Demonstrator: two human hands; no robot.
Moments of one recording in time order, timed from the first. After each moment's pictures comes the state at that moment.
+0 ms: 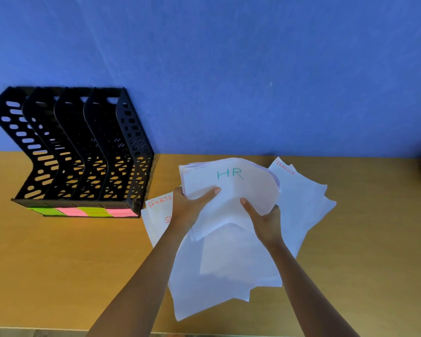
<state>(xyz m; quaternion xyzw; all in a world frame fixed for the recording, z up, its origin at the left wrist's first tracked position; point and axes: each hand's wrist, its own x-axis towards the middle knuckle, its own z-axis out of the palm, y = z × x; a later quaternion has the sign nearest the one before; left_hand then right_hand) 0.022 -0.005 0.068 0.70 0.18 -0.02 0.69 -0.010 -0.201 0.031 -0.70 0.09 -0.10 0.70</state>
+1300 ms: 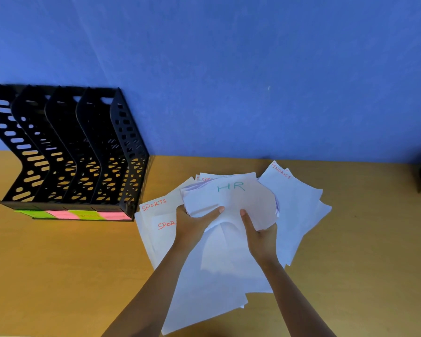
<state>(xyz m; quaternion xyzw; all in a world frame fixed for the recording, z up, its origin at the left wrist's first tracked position) 0.005 -0.023 0.032 0.70 0.15 0.01 0.70 -0.029 -0.194 0.020 -0.70 0.11 -0.14 0.69</state>
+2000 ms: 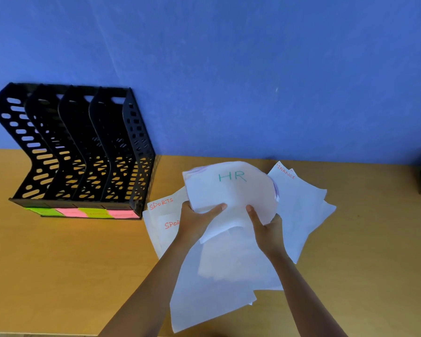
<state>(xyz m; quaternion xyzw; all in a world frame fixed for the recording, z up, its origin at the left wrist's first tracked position) 0.009 -0.004 0.036 0.69 0.14 -0.05 0.71 -0.023 -0.192 0.031 -0.75 0.11 -0.09 0.64</state>
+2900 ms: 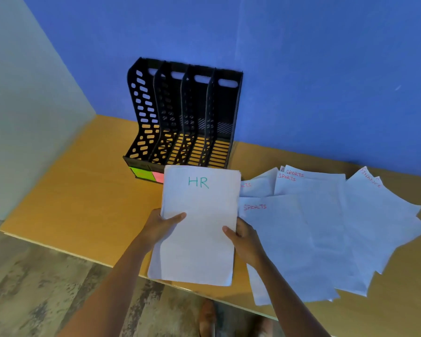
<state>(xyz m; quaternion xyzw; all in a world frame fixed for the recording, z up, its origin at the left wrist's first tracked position) -0.093 0.305 0.004 0.72 0.26 -0.10 0.63 -0.075 0.050 -0.022 -0.80 -0.02 0.20 0.57</state>
